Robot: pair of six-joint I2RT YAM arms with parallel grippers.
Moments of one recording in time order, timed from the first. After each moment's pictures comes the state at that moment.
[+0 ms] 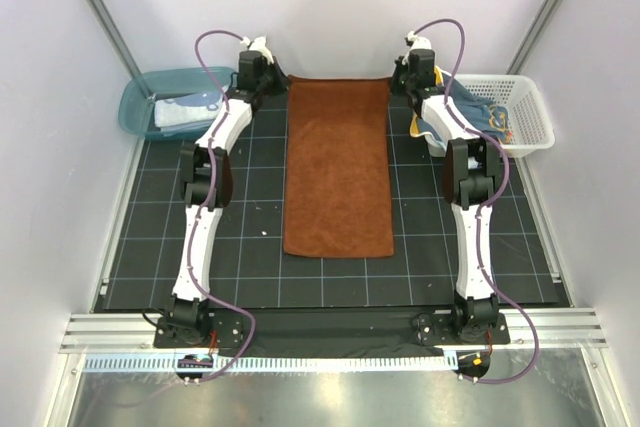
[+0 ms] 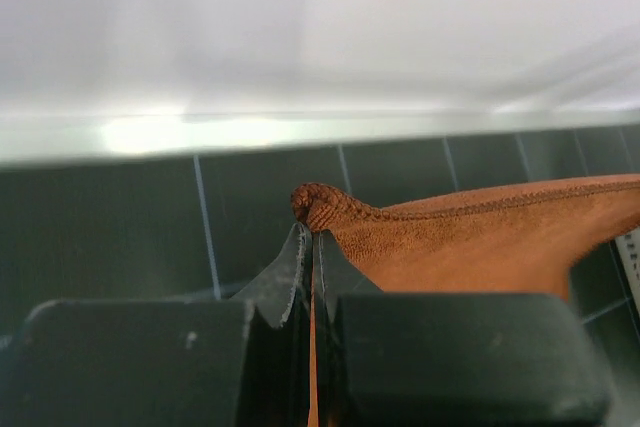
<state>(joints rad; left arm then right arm) -0.20 2.62 2.41 -0.12 0.21 -0.43 0.13 2.43 2.13 -0.09 -0.04 0.23</state>
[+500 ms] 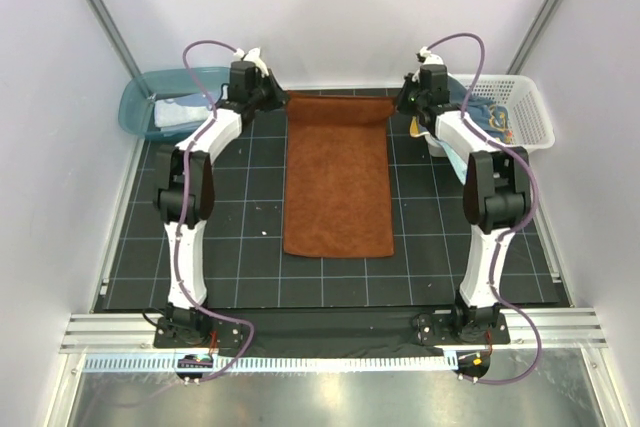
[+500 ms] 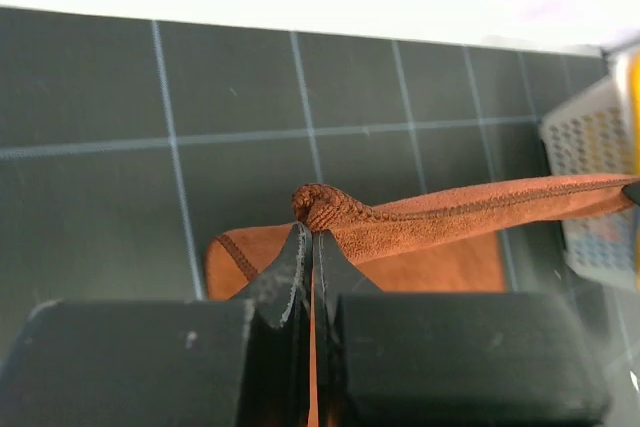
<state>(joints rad) -0.22 2.23 1.83 -0.03 0.25 -0.48 0.13 2.07 1.63 -0.03 -0.07 0.33</state>
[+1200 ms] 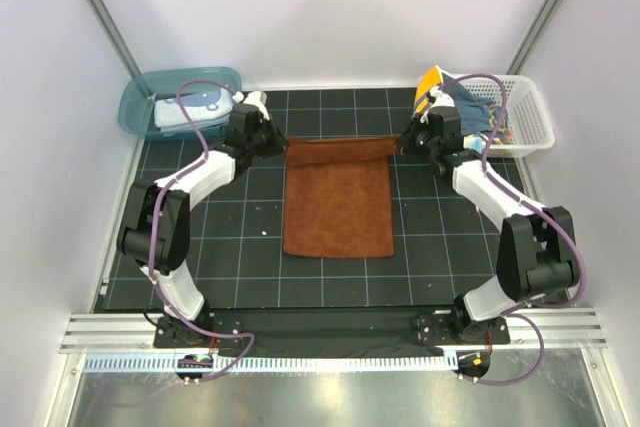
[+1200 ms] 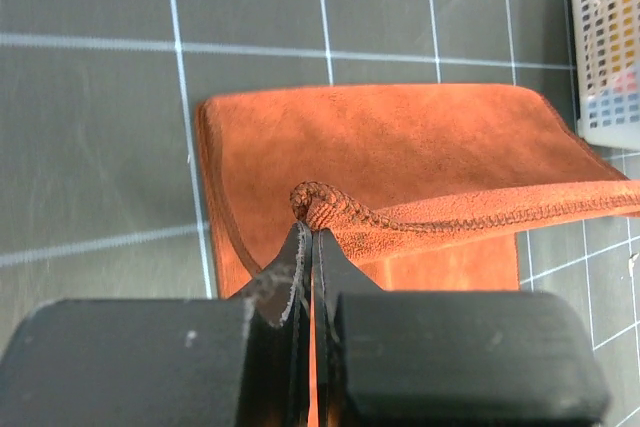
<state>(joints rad) -0.32 1.77 1.19 0.04 0.15 -0.52 0.19 1.53 1.03 -0.01 -0.06 0.42</state>
